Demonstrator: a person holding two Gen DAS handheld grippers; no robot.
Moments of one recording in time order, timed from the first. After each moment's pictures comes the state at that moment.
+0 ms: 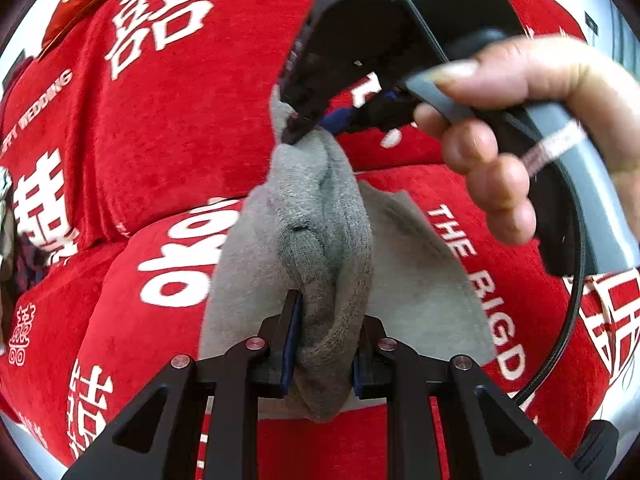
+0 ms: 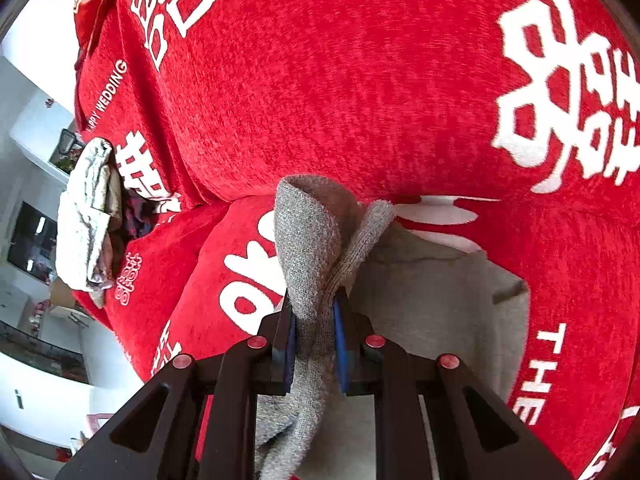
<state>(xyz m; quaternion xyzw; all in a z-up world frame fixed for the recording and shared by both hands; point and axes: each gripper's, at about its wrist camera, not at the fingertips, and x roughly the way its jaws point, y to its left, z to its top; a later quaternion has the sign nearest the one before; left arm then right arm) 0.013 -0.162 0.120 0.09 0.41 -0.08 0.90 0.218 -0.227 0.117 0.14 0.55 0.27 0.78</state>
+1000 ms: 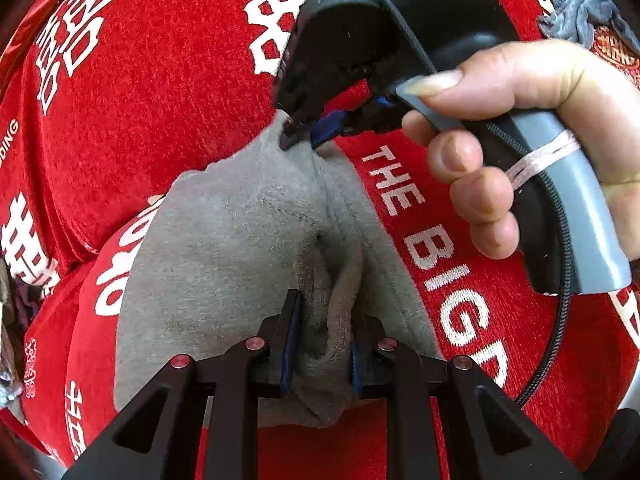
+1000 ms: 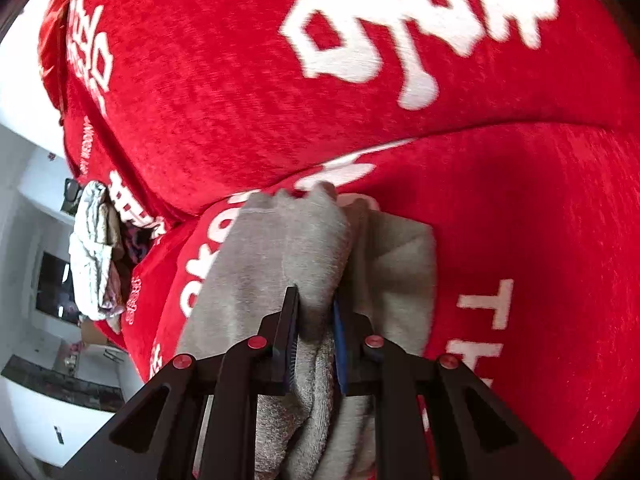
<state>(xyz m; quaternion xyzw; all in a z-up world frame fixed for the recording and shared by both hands) 0.027 -0.260 0.056 0.18 0.45 -0.09 0.87 0.211 -0.345 0.015 0.24 0.55 0.24 0.76</state>
